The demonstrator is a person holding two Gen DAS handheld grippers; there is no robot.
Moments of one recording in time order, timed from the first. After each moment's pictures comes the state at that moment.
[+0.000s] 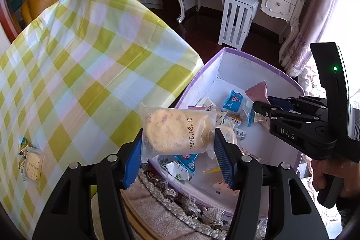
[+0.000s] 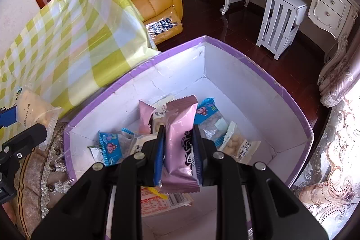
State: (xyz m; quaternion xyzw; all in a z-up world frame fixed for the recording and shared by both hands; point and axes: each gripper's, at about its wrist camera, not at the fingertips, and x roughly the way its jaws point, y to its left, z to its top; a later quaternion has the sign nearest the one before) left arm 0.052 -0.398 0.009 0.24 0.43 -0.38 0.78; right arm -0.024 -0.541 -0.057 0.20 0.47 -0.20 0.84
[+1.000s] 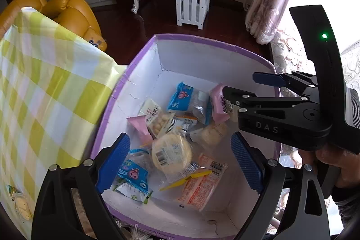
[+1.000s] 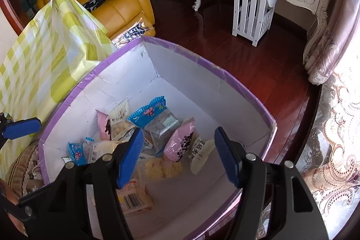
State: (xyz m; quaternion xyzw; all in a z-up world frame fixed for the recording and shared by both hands) left arm 0.011 -0.486 -0.017 0.31 0.43 -0.45 0.72; right arm -0.068 -0.602 -0.072 0.24 0.44 -0.26 0.83
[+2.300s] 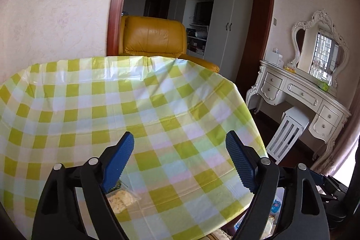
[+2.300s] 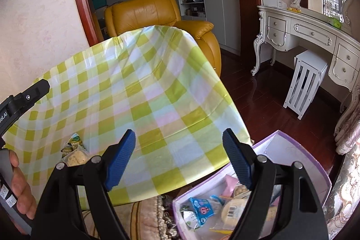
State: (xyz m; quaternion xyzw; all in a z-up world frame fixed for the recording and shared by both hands) left arm 0.158 -0.193 0.133 -0.03 0.25 -0.21 0.94; right arm 0.066 -0.403 0.078 0.14 0.31 -0.14 0.93
